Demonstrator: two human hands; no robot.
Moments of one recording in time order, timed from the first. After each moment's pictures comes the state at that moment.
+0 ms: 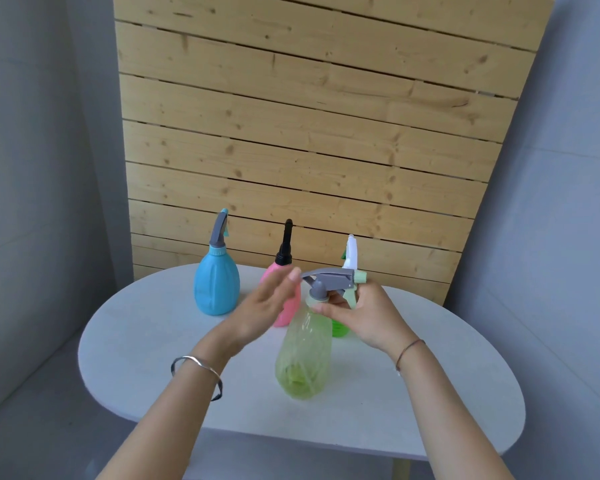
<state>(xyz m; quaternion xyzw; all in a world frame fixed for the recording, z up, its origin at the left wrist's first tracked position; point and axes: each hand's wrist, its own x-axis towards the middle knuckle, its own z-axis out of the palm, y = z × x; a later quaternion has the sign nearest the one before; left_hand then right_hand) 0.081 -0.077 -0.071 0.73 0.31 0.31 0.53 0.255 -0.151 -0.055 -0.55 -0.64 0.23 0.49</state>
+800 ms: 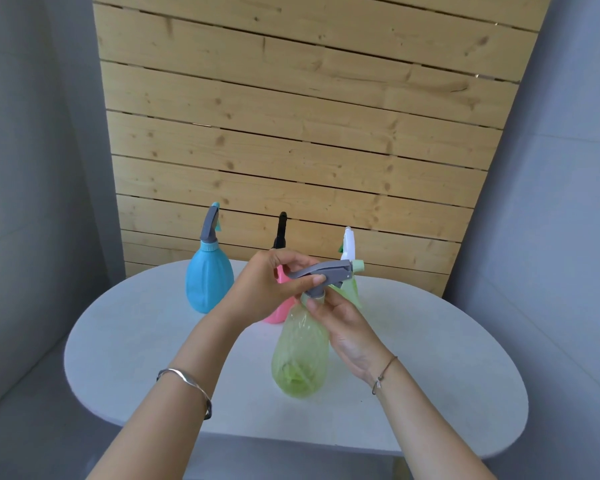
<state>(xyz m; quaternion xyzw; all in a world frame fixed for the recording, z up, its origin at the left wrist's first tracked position) 0.096 -0.071 -0.042 0.81 0.19 0.42 0.36 0.239 -0.139 -0.098 -0.48 -0.47 0.46 0.58</state>
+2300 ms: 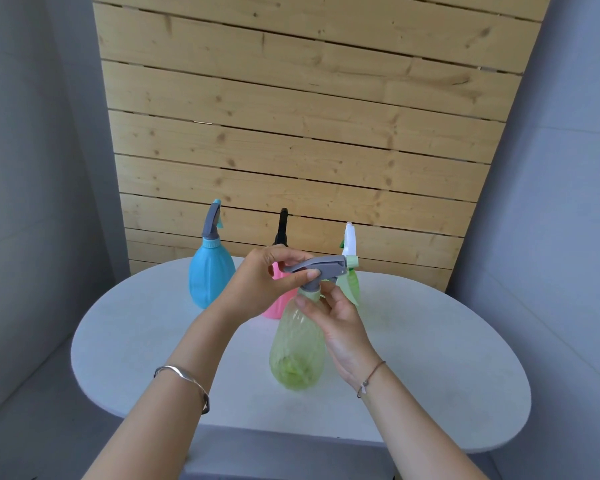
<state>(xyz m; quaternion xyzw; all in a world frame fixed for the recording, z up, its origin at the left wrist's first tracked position) 0.091 -0.070 -0.045 0.82 0.17 0.44 0.33 0.222 -0.139 -0.108 -0.47 -0.44 0.41 0.65</state>
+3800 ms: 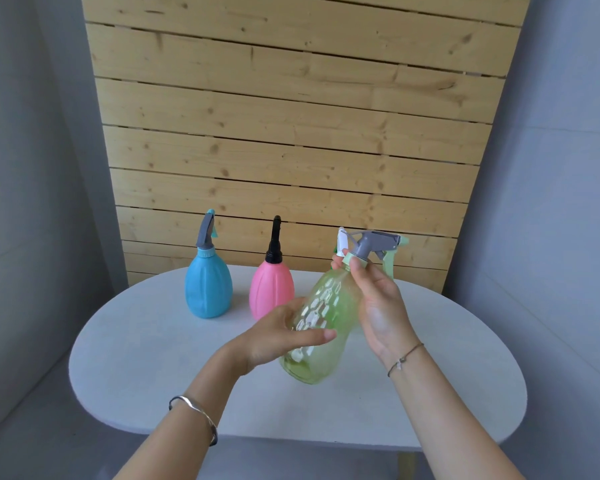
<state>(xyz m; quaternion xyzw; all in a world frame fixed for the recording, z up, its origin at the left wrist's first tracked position) 0.104 -0.089 -0.089 0.75 0.25 0.19 0.58 0.258 -0.153 -0.060 -0.41 -0.35 0.39 0.75</state>
